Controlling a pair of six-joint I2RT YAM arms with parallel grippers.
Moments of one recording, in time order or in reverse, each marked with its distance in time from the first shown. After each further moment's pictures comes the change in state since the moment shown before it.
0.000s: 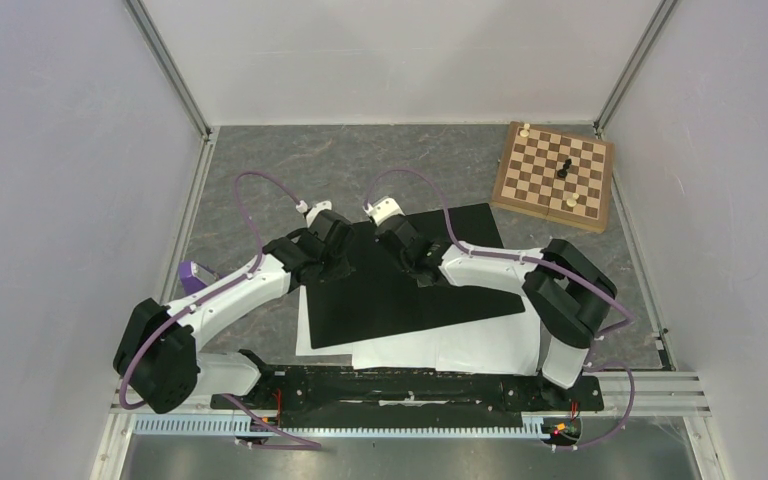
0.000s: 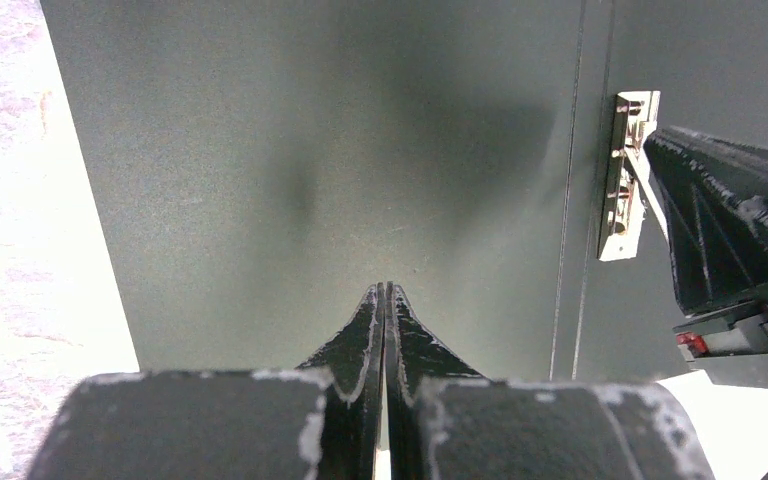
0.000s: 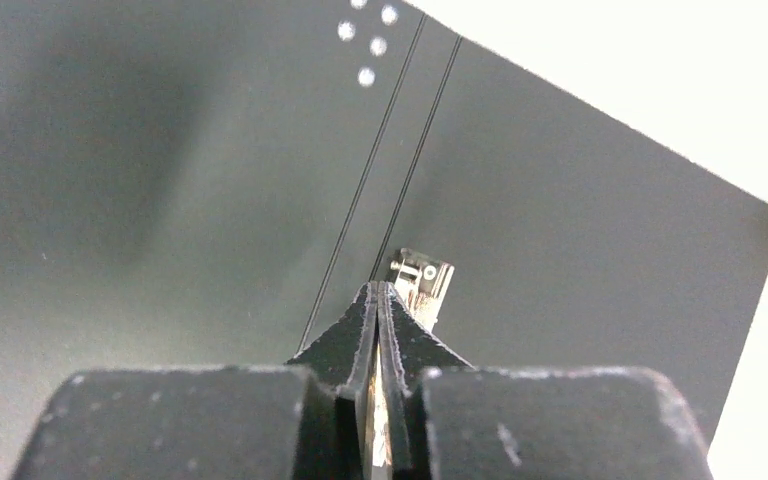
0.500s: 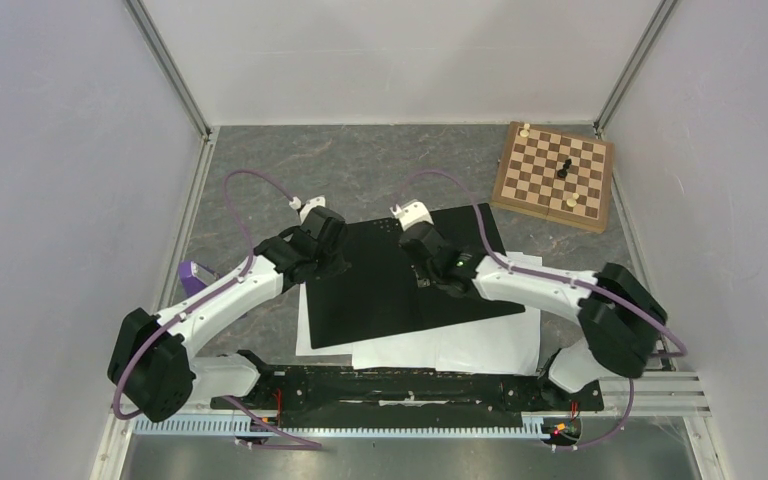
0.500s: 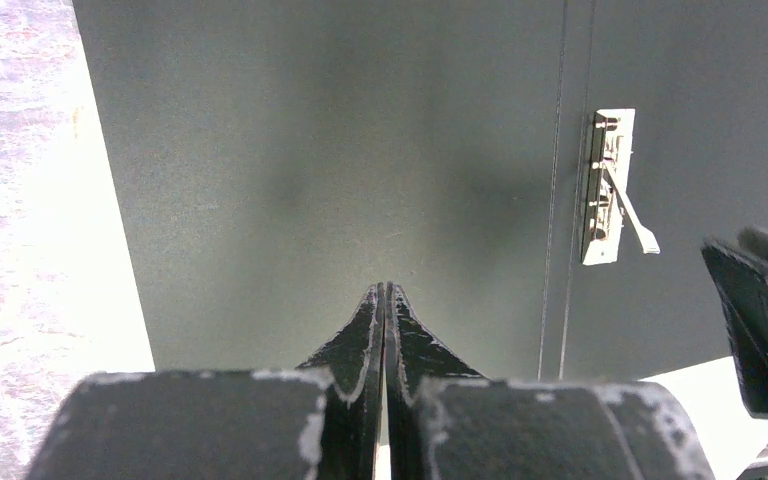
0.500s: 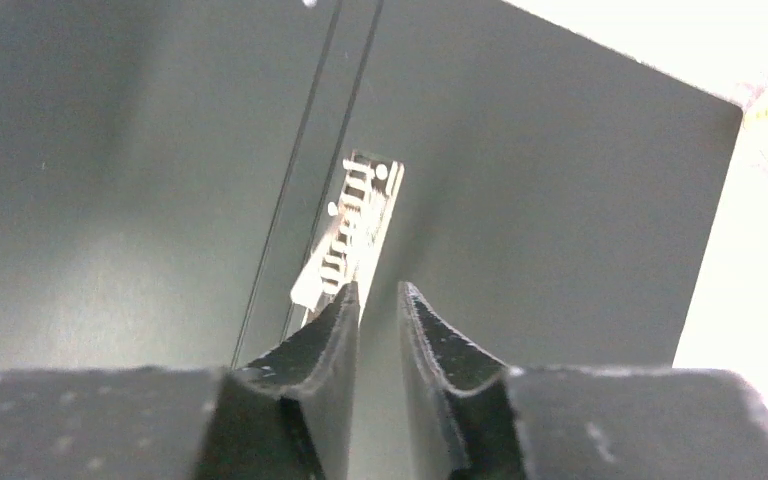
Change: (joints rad) left arm 0.021 -0.040 0.016 -0.023 0.000 0.010; right arm 0.000 -0.181 -0.069 -0.124 0.027 0.104
